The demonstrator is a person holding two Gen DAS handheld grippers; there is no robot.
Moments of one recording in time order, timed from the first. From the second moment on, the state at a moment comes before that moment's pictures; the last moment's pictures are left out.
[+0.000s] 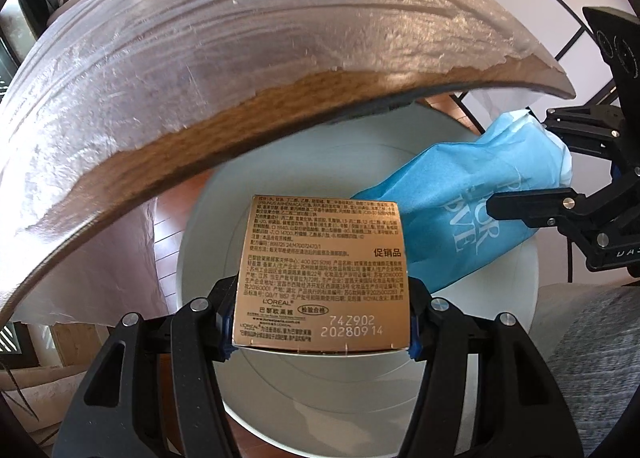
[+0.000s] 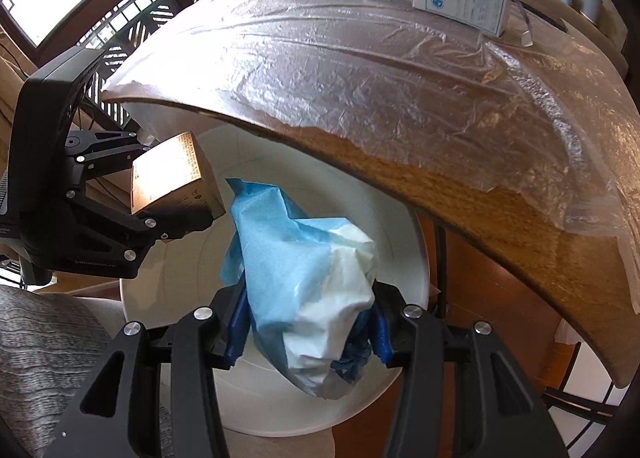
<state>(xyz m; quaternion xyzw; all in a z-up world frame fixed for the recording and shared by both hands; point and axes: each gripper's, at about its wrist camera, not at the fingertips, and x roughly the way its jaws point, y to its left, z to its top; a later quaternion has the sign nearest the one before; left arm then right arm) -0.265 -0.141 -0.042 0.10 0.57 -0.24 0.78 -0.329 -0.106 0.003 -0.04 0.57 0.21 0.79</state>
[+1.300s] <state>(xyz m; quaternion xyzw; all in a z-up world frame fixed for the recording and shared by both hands) -0.273 -0.154 -0.094 0.13 0.57 -0.24 0.77 -0.326 -0.079 -0.036 -0.06 0.60 0.19 0.78</state>
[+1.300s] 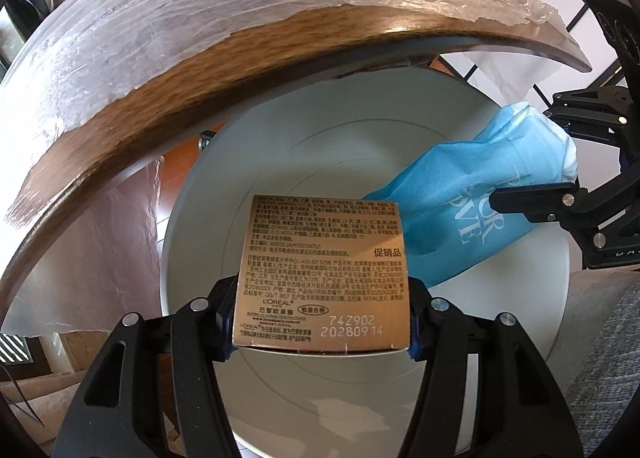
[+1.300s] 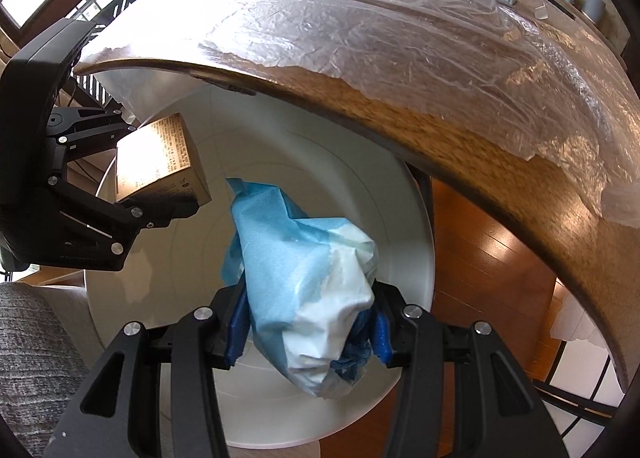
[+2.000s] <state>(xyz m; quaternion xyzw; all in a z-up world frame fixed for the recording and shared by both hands) -0.267 -0.158 -0.088 0.14 0.57 -0.24 0.77 -0.325 -0.079 -0.041 -0.08 0.60 0.18 0.78</state>
